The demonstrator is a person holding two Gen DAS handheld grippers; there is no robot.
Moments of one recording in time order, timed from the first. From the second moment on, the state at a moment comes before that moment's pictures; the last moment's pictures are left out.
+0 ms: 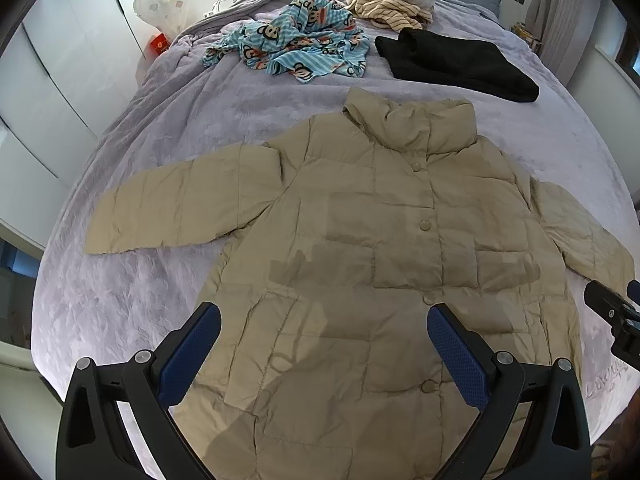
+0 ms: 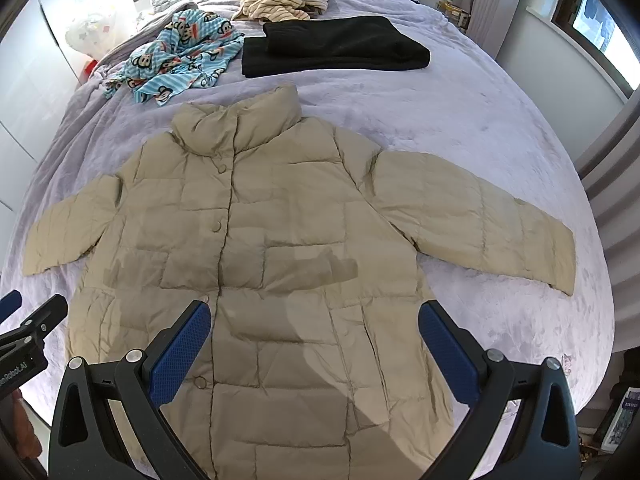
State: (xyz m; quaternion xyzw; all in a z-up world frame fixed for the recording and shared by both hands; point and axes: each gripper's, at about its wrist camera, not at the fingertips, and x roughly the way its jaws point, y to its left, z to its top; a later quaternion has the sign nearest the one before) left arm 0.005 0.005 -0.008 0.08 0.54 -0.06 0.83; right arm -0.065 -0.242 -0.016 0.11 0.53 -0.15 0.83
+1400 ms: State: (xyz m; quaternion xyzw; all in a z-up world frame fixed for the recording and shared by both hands) left arm 0.007 0.000 -0.005 0.08 0.54 -0.07 0.83; right arm -0.058 -0.243 -0.020 0.11 0.53 -0.15 0.83
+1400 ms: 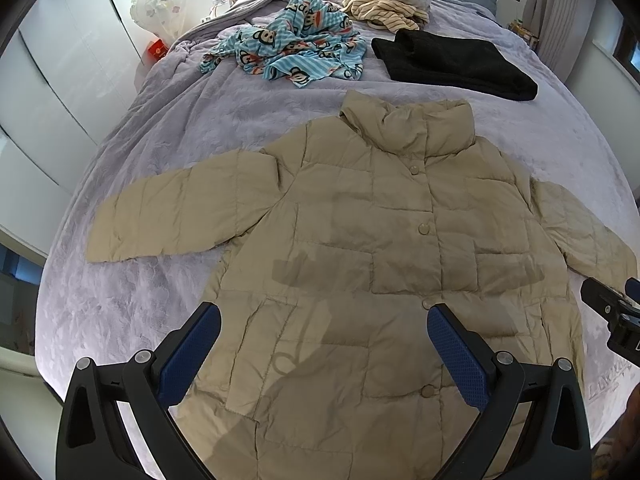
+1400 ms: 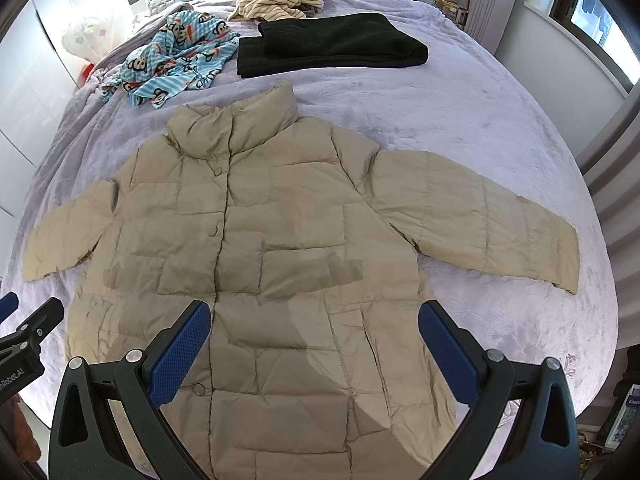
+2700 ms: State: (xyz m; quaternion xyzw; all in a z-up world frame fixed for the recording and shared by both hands) left arm 0.003 0.001 -0.005 0.08 0.54 -0.07 0.84; right arm -0.063 -0.241 -0.021 0.11 0.53 -0.15 0.83
